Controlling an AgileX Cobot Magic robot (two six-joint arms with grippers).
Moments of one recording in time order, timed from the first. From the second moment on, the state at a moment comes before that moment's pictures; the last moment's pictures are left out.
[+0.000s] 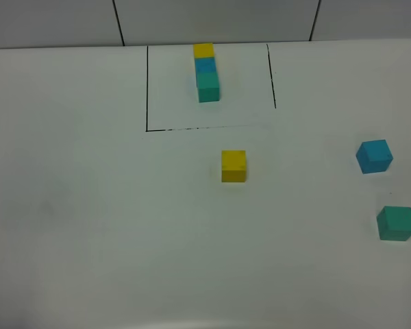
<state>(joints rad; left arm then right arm) -0.11 0.00 -0.51 -0.02 1.05 -0.04 0.02 -0.01 -0.50 0.00 1.08 -0.01</state>
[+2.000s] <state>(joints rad) -0.11 0.00 -0.51 -0.02 1.05 -0.04 0.00 1.96 -1.20 0.01 0.62 -0.20</state>
